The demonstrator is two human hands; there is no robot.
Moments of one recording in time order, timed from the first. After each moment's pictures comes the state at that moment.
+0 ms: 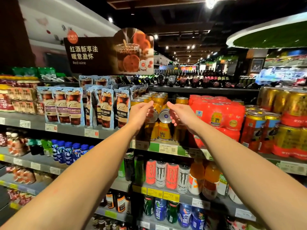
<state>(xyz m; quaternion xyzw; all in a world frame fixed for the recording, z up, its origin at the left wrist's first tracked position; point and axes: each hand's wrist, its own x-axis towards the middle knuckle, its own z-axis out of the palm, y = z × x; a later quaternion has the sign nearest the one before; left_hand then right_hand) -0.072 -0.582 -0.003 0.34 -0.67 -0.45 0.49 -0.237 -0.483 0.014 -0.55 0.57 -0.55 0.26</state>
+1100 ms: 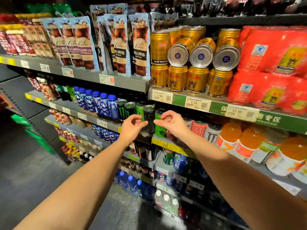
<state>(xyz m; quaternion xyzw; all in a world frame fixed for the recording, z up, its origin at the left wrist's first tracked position) 0.029 -0.589 -0.251 0.54 -0.61 -0.38 0.43 -0.166 -0.555 -0.231 -0.57 0.58 -0.46 0.34</state>
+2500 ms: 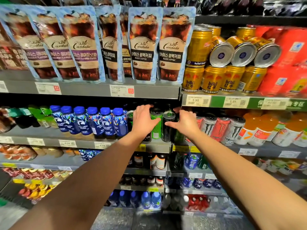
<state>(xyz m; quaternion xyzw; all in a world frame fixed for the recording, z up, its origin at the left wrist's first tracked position) 0.078 -0.735 -0.239 0.40 -0.84 -0.19 0.31 -0.076 -0.630 -0.233 -0.50 0.84 -0.22 0.00</state>
